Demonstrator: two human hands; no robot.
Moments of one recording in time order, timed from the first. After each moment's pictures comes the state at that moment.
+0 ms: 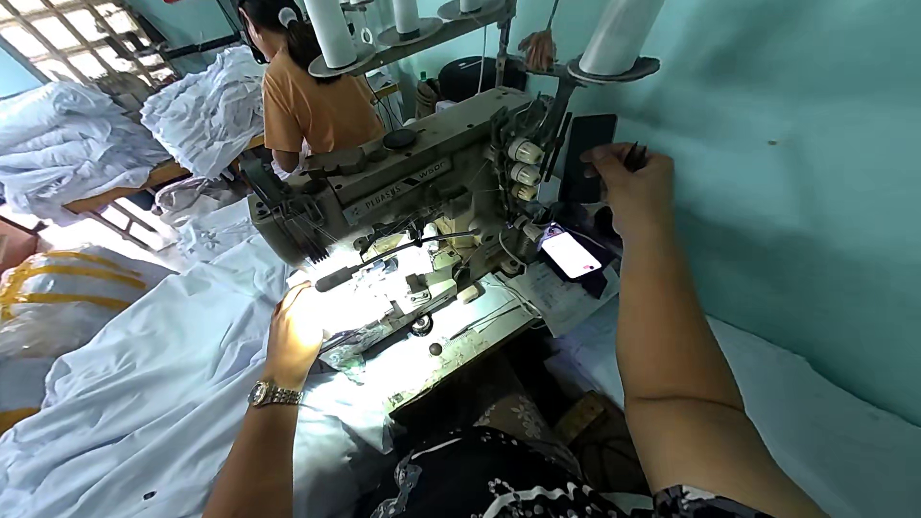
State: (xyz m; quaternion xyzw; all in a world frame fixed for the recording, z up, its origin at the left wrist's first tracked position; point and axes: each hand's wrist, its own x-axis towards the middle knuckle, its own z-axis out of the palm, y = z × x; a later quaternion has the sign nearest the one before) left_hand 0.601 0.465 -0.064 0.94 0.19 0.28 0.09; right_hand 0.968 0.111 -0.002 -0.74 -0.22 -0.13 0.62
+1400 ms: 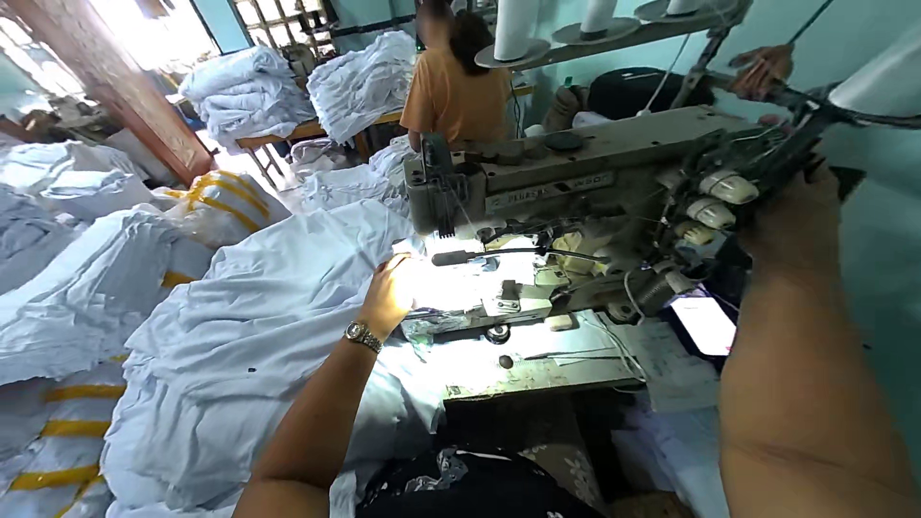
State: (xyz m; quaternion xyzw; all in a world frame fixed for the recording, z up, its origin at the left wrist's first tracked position) left_hand 0.601 0.468 -0.067 0.93 0.20 0.27 0.15; right_hand 1.001 0.184 0.011 -0.61 -0.31 -0.02 0.73
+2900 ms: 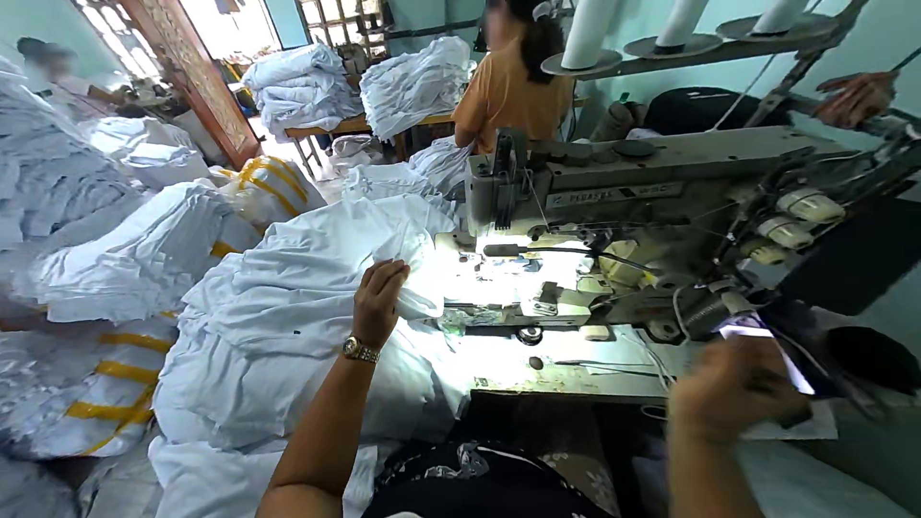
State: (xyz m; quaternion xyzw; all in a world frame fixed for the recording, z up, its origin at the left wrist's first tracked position) left_hand 0.510 0.462 -0.085 0.84 0.18 0.50 -0.02; right_hand 0.804 0.165 -0.086 -0.59 -0.33 -0.21 0.71
